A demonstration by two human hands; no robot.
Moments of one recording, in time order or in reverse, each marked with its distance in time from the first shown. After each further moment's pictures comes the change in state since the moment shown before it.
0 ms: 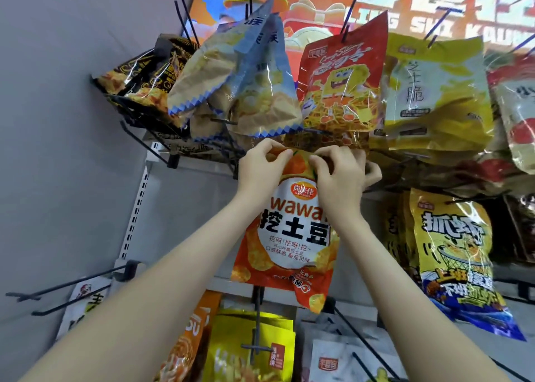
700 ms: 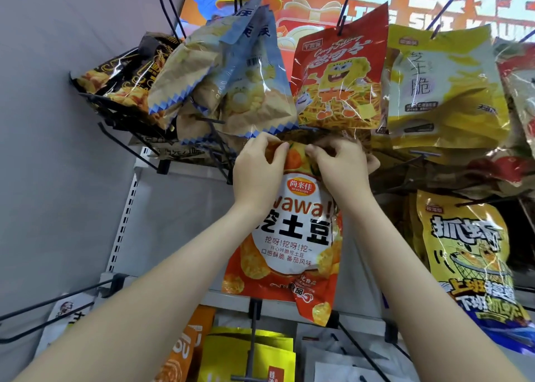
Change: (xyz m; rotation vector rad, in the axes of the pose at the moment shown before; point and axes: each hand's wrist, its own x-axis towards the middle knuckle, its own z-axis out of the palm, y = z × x) left_hand 0.012 -0.018 0.023 0.100 0.186 0.246; right_hand 0.036 0.007 0.000 0.183 -0.271 0.132
